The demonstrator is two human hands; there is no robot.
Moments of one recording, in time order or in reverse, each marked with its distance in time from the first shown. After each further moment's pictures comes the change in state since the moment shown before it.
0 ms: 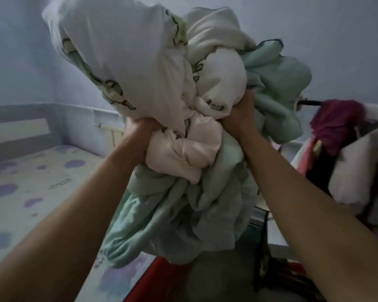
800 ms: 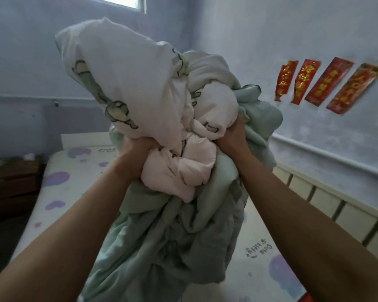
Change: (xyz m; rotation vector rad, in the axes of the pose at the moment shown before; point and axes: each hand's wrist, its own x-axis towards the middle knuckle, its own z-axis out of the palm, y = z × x) left_hand 0.219 -0.038 -0.262 0.424 0.627 0.138; right_hand 0.076 0.125 0.441 0.528 -0.434 0.019
